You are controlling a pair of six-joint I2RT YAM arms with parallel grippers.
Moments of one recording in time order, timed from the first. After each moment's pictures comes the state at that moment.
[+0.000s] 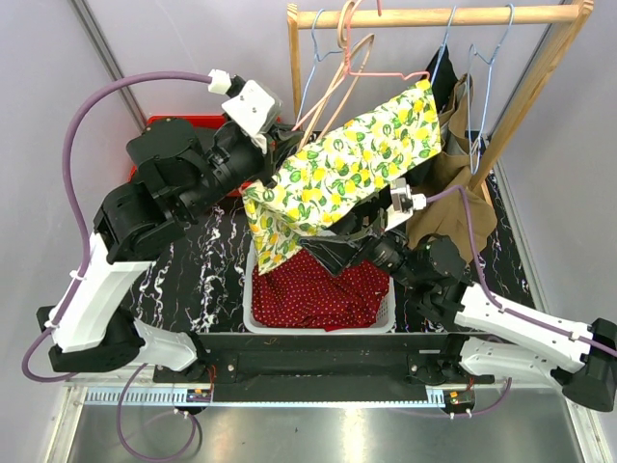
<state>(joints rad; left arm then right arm) -0.98 1.34 2.11 -0.72 -0.16 0.17 1.04 0.96 0.78 0.67 -0.06 0.60</state>
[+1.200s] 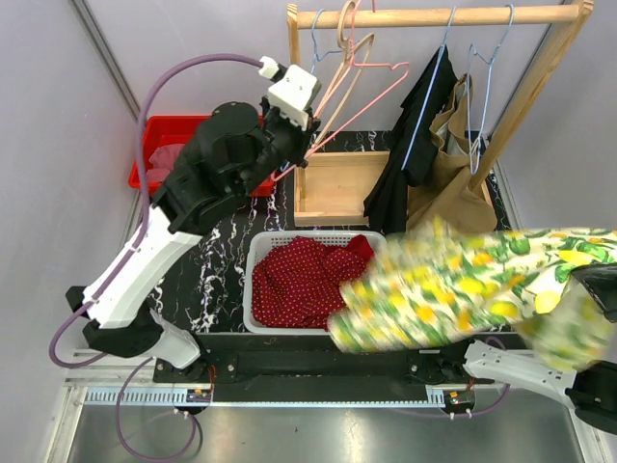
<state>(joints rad) -0.91 1.47 2.05 -0.60 -0.26 0.11 1.00 0.78 1.82 -0.16 -0.46 0.36</state>
